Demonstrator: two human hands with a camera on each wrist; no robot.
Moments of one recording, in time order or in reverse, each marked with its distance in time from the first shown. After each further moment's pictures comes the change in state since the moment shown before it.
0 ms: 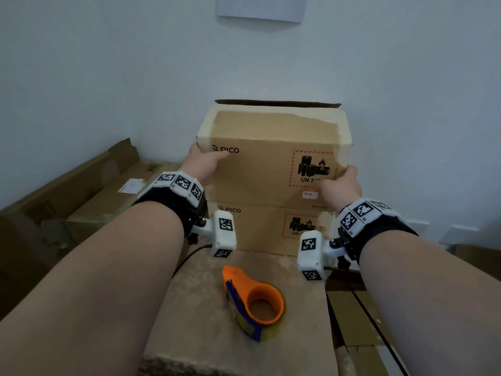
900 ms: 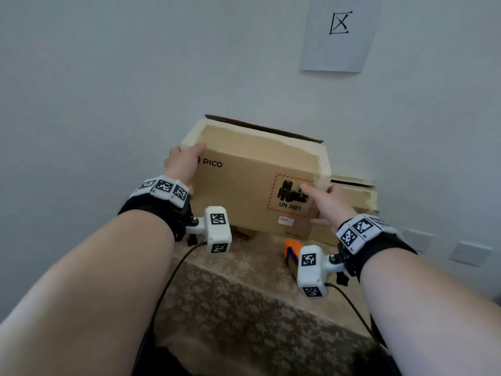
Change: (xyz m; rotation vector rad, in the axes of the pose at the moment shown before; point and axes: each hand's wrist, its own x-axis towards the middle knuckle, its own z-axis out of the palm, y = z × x) left_hand -0.205 -0.001 -0.192 -0.181 0.452 0.038; right_hand -0.206 -0.038 0.016 0.267 -0.474 -0.075
